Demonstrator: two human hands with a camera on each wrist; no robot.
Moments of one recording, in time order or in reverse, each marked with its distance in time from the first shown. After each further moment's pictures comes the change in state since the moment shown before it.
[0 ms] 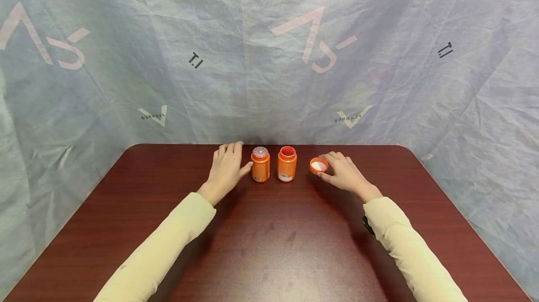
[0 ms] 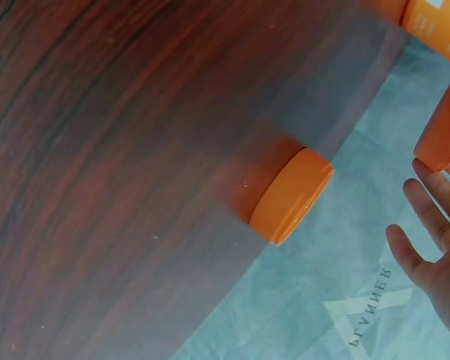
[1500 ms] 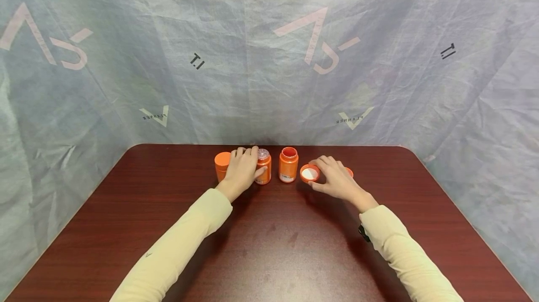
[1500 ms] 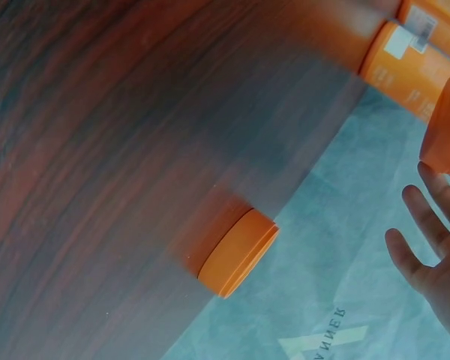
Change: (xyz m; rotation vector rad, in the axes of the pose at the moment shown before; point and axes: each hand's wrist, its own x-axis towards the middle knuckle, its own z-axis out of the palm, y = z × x) left_hand 0.017 0.021 0.022 0.128 -0.118 0.054; right_hand -0.002 -0.030 0.005 0.024 0.056 -0.105
